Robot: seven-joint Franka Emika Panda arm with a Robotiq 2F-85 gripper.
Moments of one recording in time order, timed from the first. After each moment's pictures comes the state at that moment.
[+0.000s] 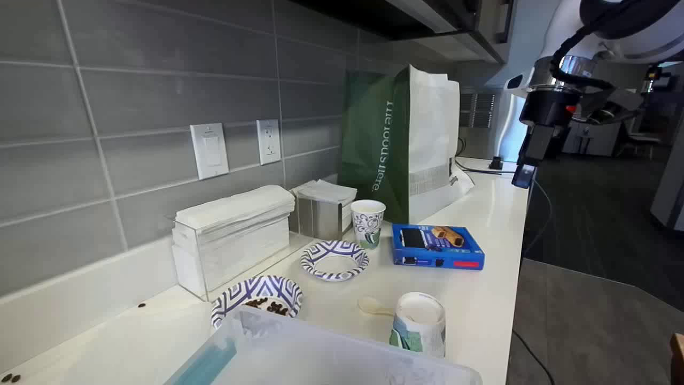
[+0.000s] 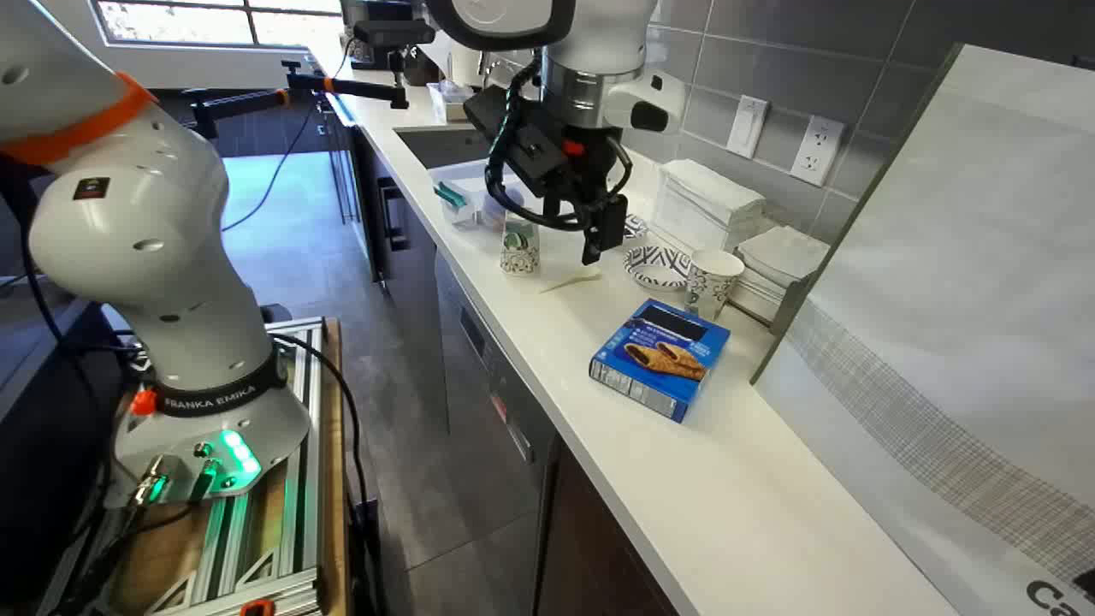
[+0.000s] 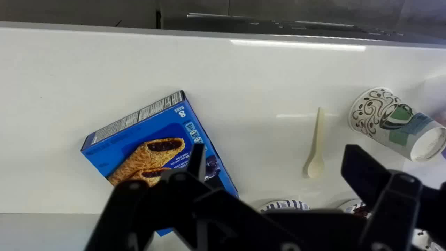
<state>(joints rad) 0.04 -0.48 -0.32 -2.52 0.14 2.11 -0.51</state>
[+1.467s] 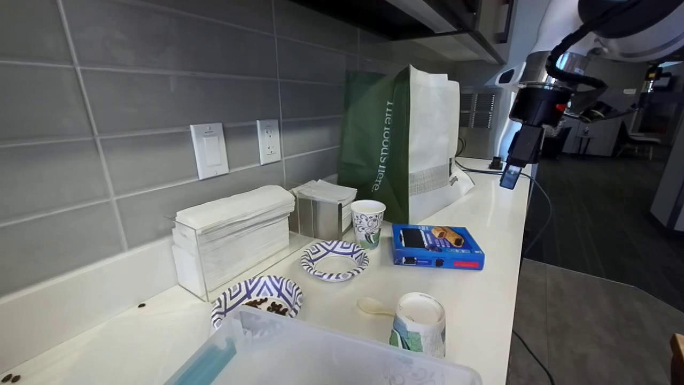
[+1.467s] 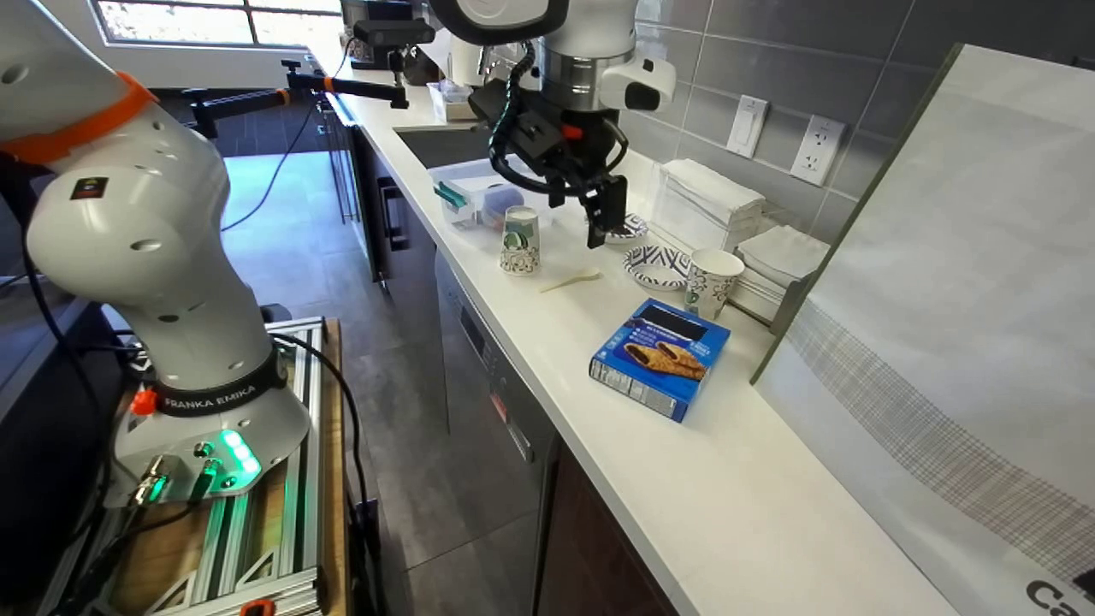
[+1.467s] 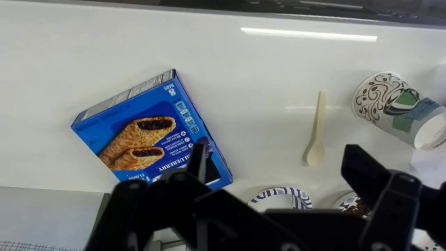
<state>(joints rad) 0.03 -0.48 -0.22 -2.53 0.14 2.19 -0.43</state>
